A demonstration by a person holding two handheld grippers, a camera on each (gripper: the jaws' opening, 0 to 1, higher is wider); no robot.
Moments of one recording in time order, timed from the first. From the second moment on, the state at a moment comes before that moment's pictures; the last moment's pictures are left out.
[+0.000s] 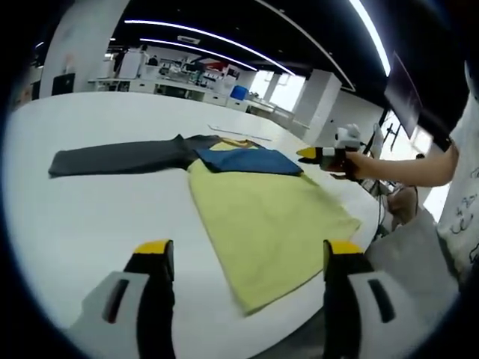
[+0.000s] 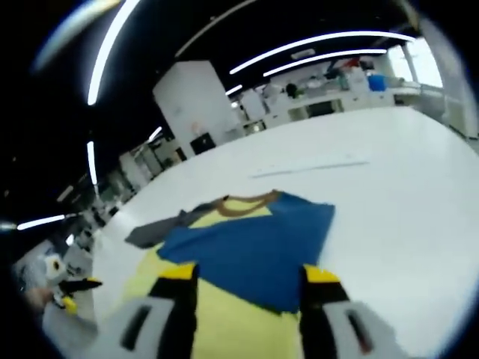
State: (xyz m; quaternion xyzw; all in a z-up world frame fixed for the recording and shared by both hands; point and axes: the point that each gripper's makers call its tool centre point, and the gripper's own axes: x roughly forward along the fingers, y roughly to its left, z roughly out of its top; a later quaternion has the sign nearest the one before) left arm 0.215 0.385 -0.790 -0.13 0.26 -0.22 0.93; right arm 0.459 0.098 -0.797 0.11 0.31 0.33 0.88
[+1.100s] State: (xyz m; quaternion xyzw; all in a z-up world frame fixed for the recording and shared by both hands) left arm 0.204 0.392 -0.795 -0.13 0.27 -0.20 0.93; right arm 0.439 0.064 -0.841 0.14 0.39 0.29 0.86
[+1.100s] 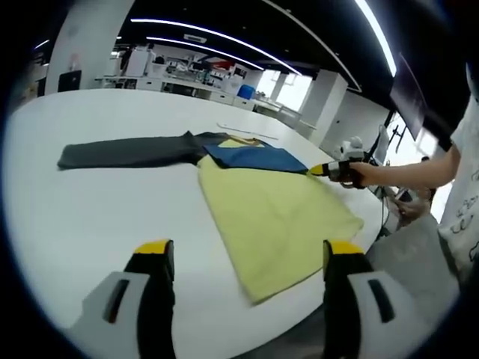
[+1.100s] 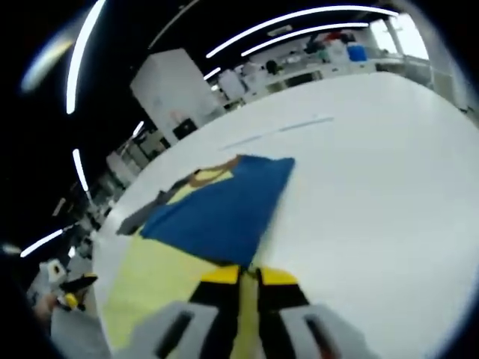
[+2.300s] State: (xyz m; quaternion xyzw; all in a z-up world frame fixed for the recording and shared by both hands) left arm 0.206 0.391 -0.794 -0.13 0.27 -0.20 0.93; right arm 0.454 0.038 -0.840 0.08 0.36 0.28 0.88
